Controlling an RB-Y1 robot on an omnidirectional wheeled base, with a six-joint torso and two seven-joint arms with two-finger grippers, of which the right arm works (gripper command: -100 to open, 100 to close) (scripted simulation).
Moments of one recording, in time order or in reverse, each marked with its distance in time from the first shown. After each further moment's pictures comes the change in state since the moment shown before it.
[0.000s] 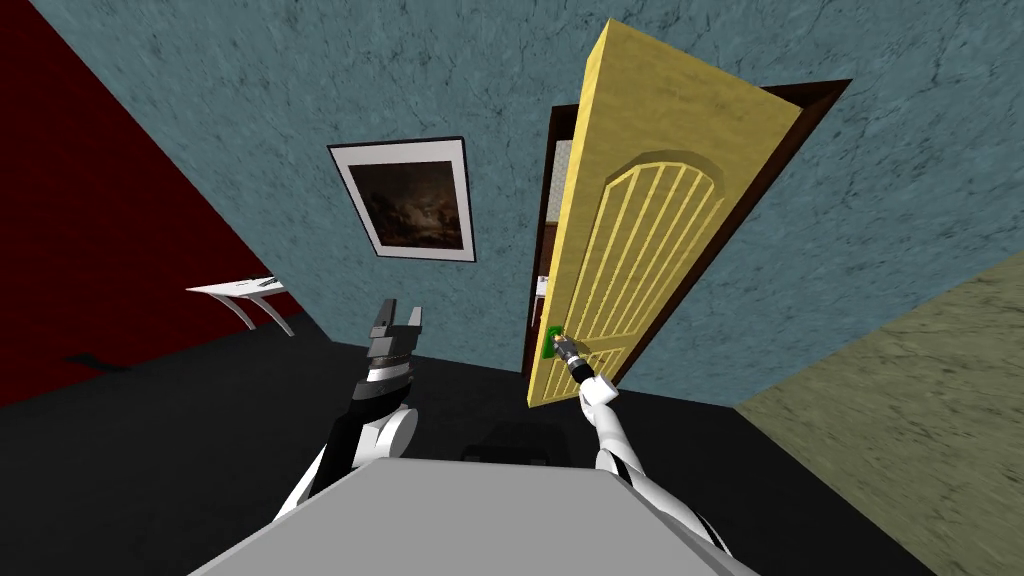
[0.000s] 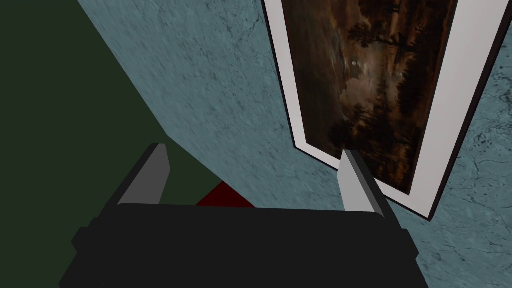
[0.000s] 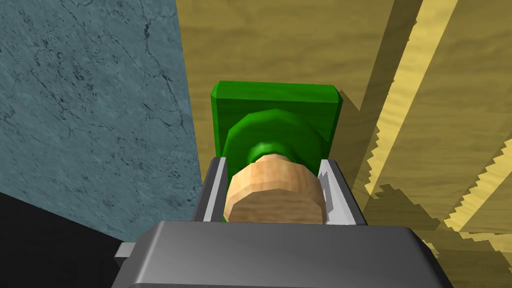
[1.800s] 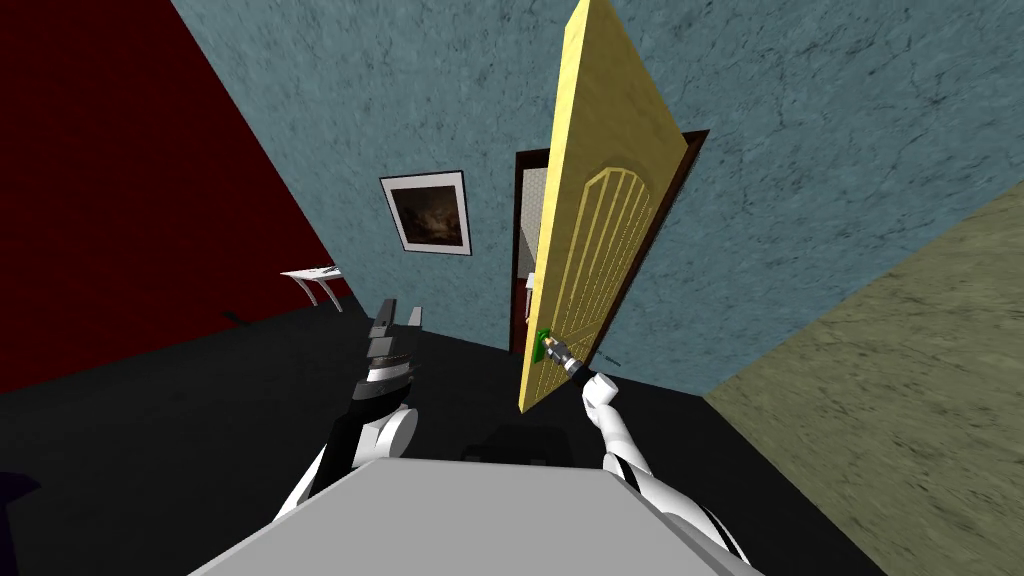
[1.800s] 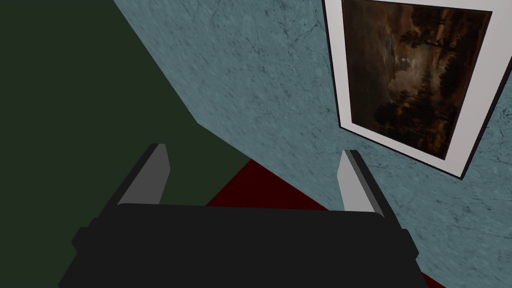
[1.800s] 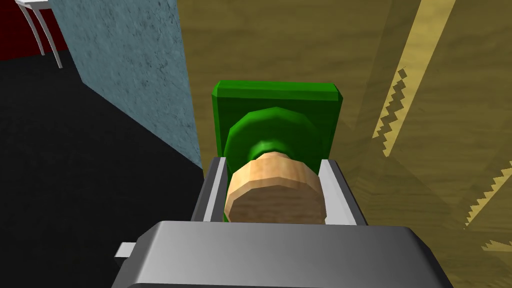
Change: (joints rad) arm 0.011 -0.059 0.090 0.034 0.072 0.233 -0.111
